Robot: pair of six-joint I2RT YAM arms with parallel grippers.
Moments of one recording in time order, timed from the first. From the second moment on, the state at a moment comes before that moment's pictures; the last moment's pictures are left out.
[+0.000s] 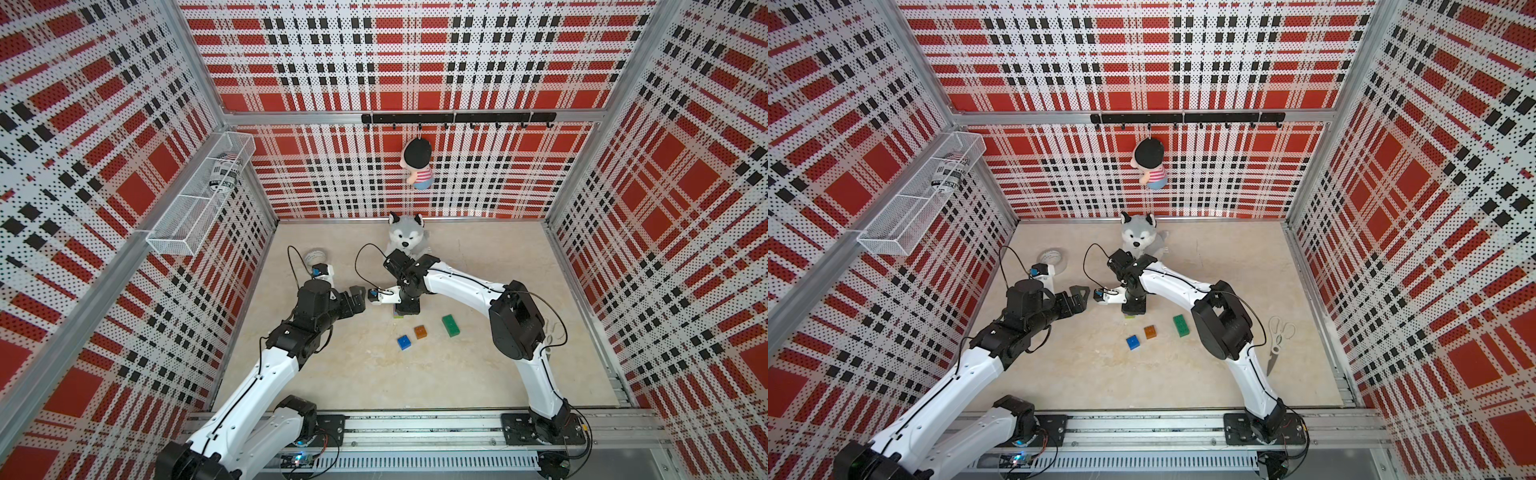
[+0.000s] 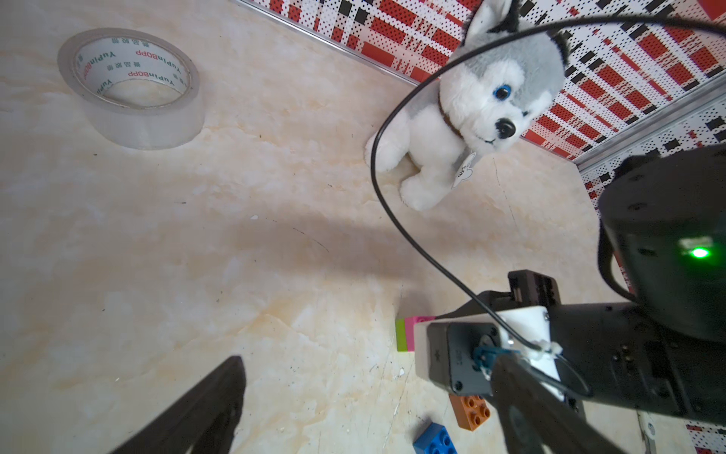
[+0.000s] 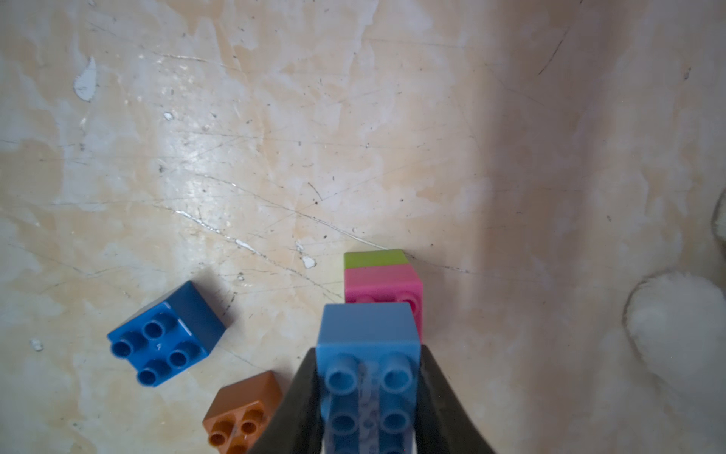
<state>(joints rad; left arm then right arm) -0.32 0.91 0.66 -0.30 0.02 -0.53 0.82 2.18 1.83 -0.94 -0.08 -0.78</state>
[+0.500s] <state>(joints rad) -0.31 0.91 0.66 -0.30 0.06 -0.51 0.82 2.19 1.84 -0.93 -0.07 -0.80</state>
